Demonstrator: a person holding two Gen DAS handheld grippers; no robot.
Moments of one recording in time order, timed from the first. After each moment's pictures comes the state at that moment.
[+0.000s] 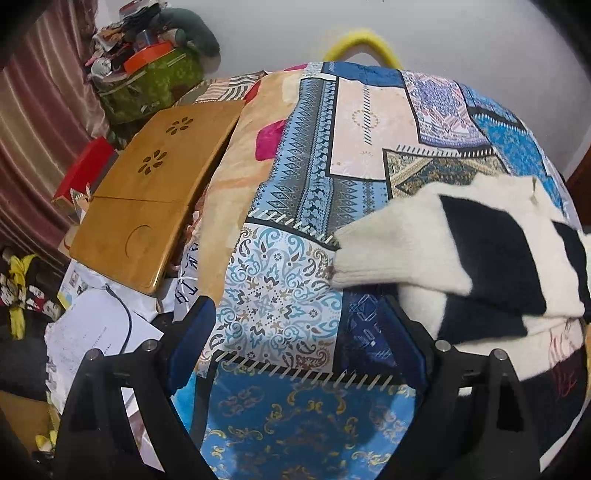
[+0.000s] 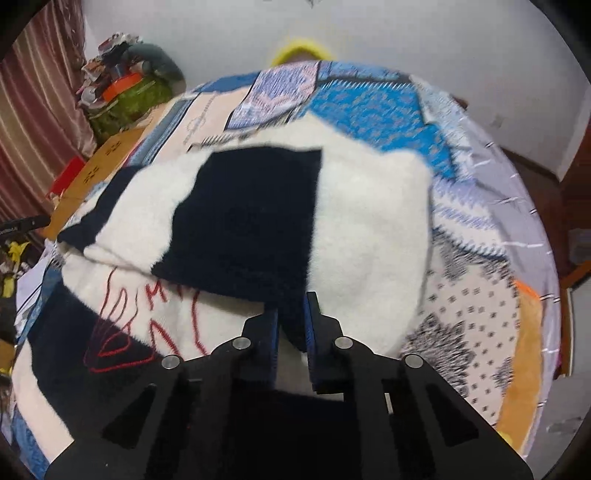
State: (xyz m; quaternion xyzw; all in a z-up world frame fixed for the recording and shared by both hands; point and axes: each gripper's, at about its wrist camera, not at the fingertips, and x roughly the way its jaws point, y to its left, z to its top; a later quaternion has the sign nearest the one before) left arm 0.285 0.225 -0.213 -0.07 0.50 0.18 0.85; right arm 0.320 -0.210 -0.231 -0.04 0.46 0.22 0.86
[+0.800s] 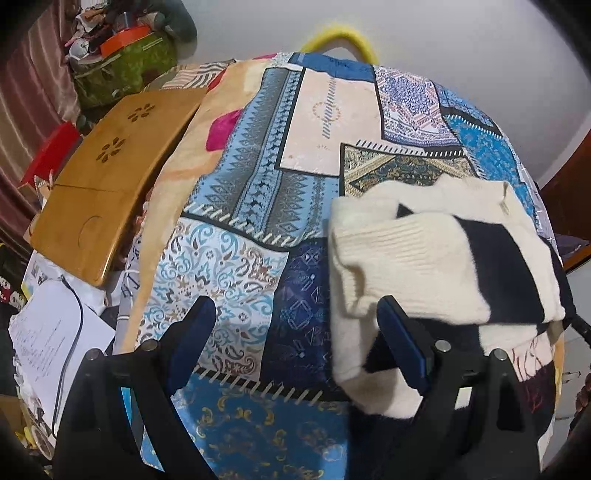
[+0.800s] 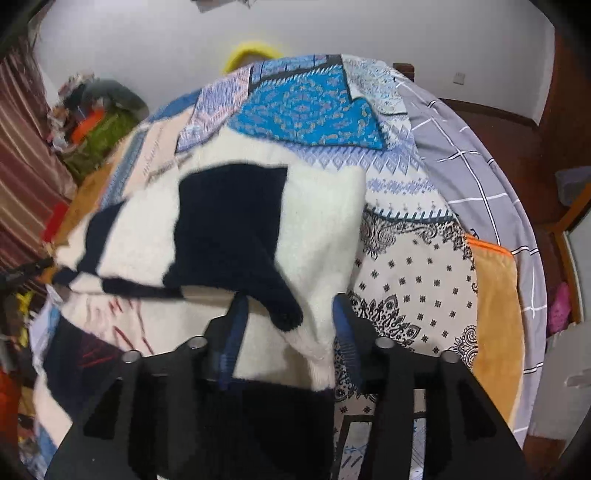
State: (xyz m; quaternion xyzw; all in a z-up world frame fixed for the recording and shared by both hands) left arm 0.312 0.196 -0.224 -0.11 0.51 0.12 0.85; right arm 0.334 -0.295 -0.221 0.05 0.49 0.18 0.85
